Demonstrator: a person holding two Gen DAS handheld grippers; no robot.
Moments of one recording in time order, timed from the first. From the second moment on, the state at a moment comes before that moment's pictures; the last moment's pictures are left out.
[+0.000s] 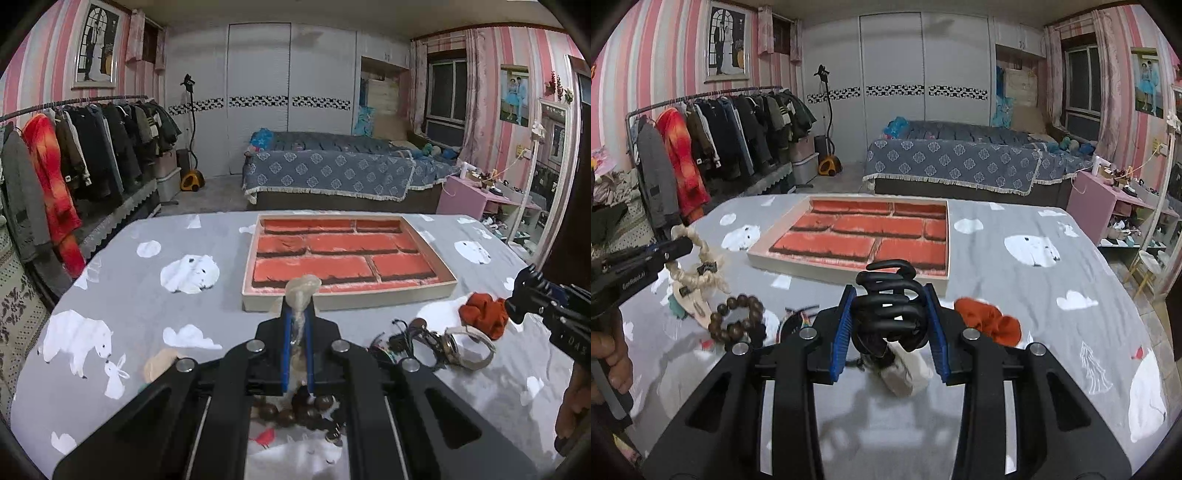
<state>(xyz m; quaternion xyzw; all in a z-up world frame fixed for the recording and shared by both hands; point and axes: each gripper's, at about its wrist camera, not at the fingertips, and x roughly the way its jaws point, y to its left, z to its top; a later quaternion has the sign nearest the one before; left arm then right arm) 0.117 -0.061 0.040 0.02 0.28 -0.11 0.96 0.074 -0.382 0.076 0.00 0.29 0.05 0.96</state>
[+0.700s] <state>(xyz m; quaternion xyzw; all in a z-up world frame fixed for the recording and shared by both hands) 0.199 -0.082 0.053 0.01 0.28 -0.12 0.95 0.155 -0.385 0.104 0.02 0.27 0.05 0.96</state>
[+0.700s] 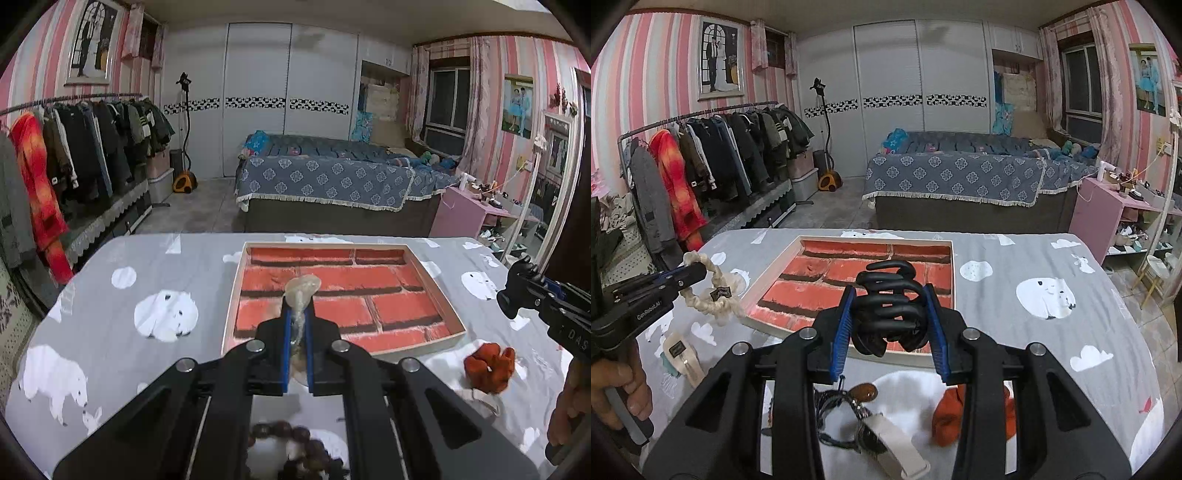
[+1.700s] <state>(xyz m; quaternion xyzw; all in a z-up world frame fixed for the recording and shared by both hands) 0.386 -0.116 -0.009 0.04 0.37 -0.11 0.92 0.359 -0.379 0.040 -0.02 0.39 0.02 0.92</state>
